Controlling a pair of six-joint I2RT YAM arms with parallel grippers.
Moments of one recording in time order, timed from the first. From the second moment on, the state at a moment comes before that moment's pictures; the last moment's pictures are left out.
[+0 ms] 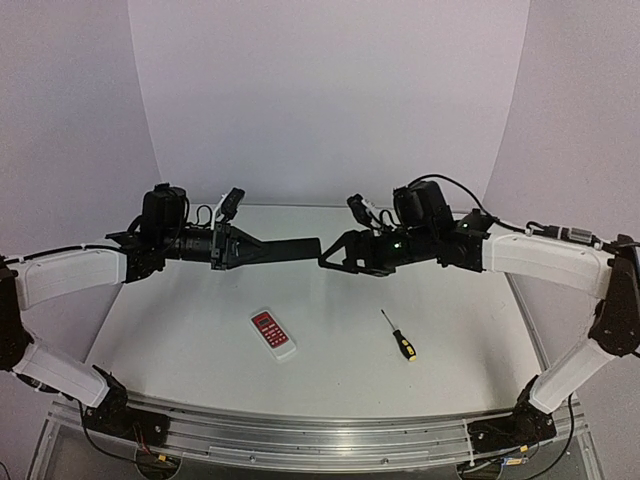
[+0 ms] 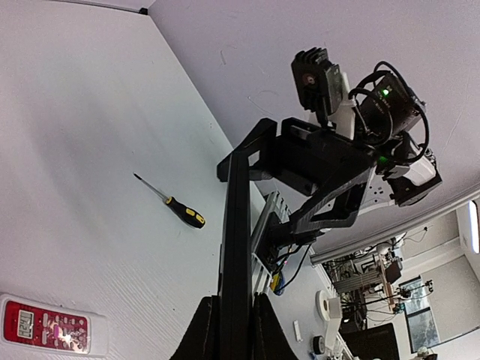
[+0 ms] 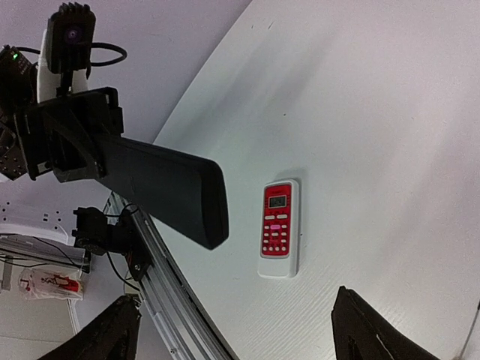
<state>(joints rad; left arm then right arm) -0.54 1.34 0.88 0.13 0.88 -0.67 0.78 1.52 1.21 -0.27 -0.43 0.55</state>
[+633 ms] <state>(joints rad) -0.54 1.31 0.81 0.25 0.88 -0.79 0.83 1.70 1.36 -0.11 -0.50 0.60</state>
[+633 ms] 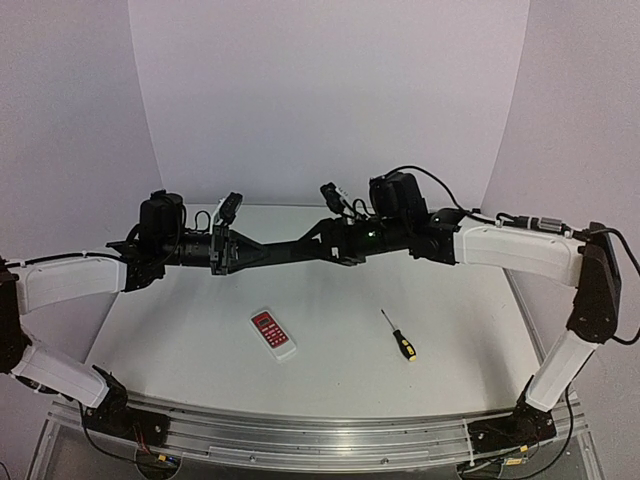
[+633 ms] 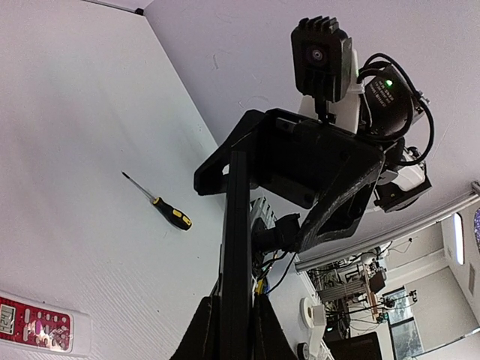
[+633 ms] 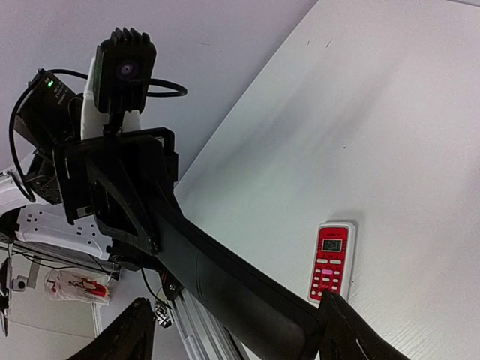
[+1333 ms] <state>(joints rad) -0.56 1.31 0.77 0.36 0.91 -0.83 0.82 1.72 1.36 -0.11 -0.59 0.65</state>
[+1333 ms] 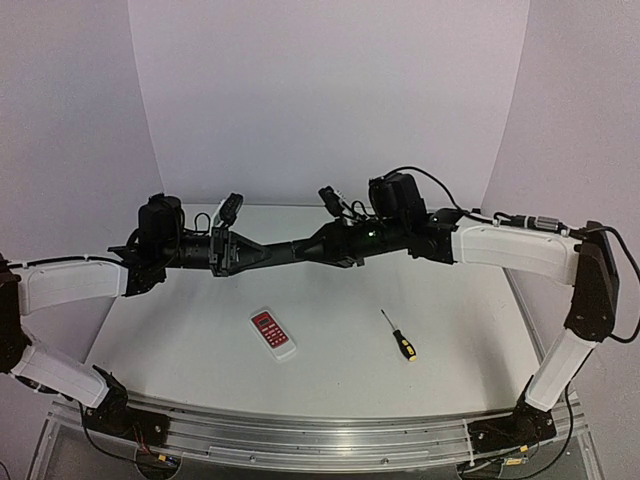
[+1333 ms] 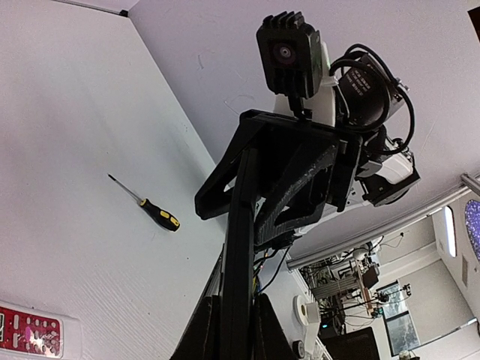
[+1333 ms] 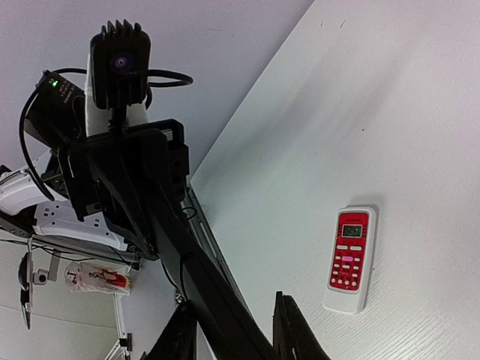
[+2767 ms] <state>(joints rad) -0.58 1.24 0.73 0.28 0.91 -0.91 0.84 1.66 1.35 -0.30 -0.44 0.58</state>
